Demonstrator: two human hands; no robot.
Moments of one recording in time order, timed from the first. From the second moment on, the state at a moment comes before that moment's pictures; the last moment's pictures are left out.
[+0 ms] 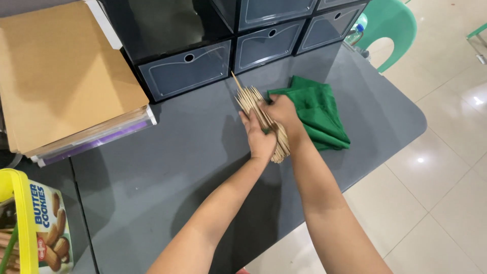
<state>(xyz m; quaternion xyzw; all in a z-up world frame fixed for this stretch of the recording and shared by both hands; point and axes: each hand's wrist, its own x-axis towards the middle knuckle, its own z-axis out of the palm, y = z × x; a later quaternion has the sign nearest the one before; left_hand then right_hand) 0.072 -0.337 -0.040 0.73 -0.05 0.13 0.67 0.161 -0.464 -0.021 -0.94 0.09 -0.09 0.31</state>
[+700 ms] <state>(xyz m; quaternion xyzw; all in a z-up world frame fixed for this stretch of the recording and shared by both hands) 0.073 -0.335 -0.050 0.71 -0.03 0.20 0.67 0.150 -0.435 0.000 -0.93 0.04 -0.21 0.31</state>
